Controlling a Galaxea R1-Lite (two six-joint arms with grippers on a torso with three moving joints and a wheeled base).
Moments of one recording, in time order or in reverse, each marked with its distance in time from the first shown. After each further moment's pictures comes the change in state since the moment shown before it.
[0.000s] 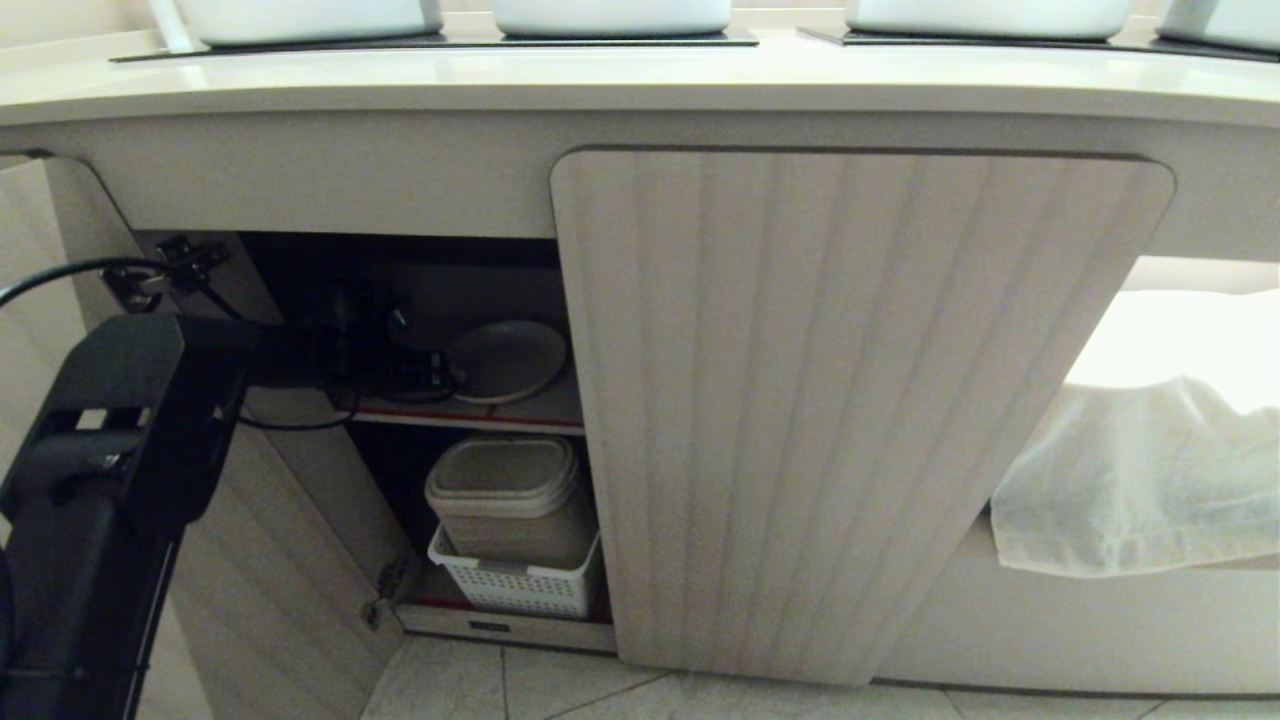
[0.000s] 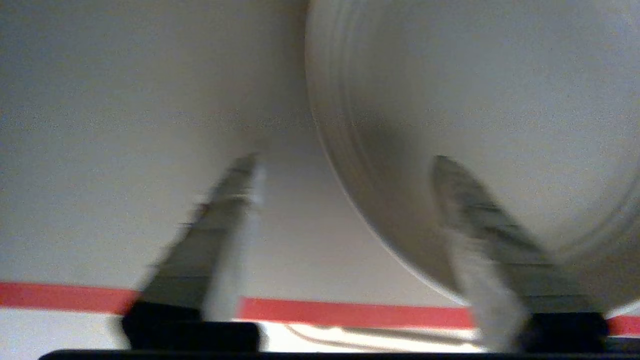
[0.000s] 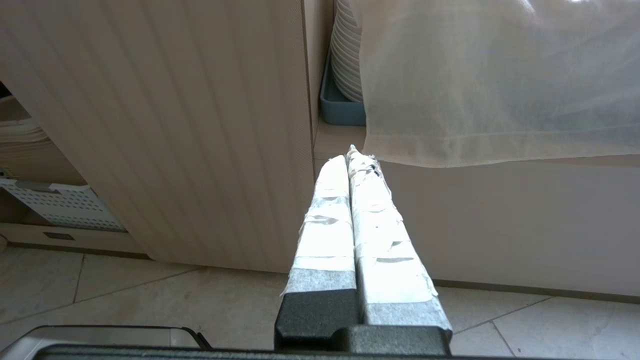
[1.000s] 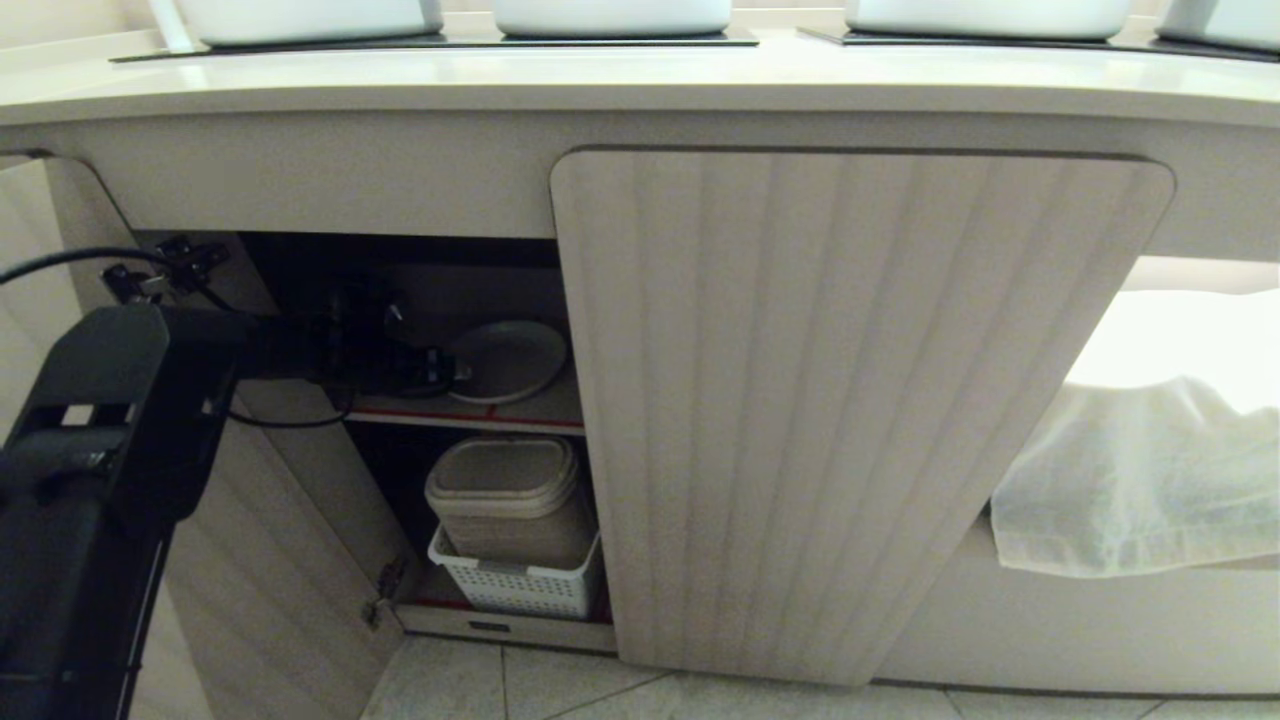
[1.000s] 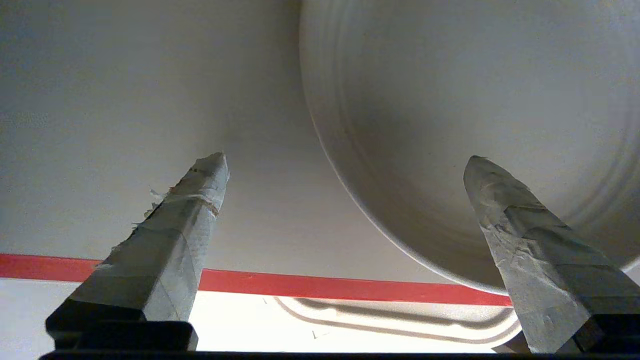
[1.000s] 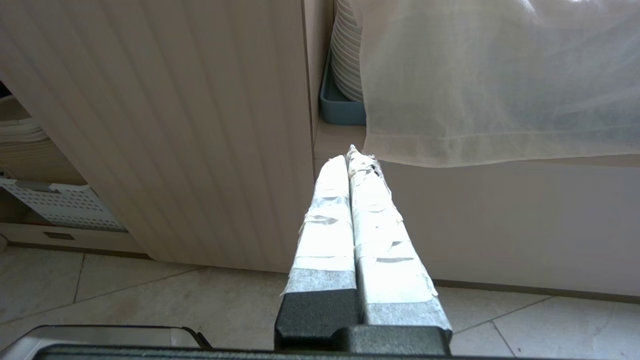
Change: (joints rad) left arm 0.000 -0.027 -0.001 0.056 -0.001 0.000; right arm 0.000 0.000 0.000 0.001 0.000 0.000
